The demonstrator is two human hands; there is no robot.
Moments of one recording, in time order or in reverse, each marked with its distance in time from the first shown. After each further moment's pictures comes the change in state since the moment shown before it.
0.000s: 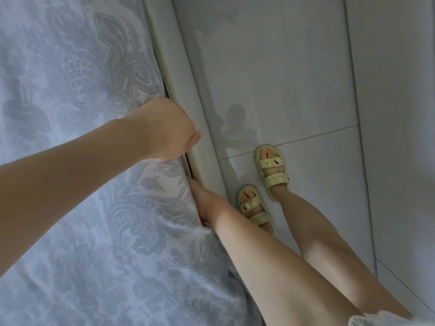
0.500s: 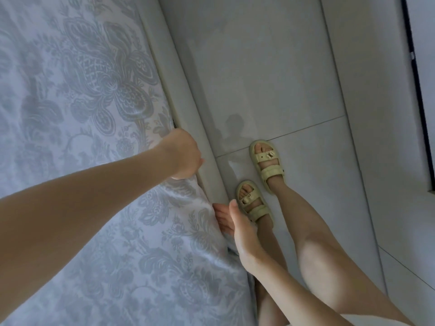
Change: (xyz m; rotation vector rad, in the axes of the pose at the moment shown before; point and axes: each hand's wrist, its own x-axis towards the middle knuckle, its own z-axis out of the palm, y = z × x) left_hand -0.005 0.072 0.021 0.298 -0.217 0.208; right_hand -0.101 0.106 -0.047 0.031 0.281 -0.311
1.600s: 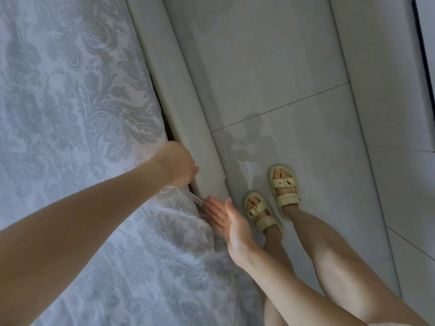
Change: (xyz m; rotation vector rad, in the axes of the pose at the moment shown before) left_hand 0.000 0.144 0.017 -0.238 -0.036 -0.181; right_hand -0.033 0.104 -0.065 0.239 -0.074 0.042
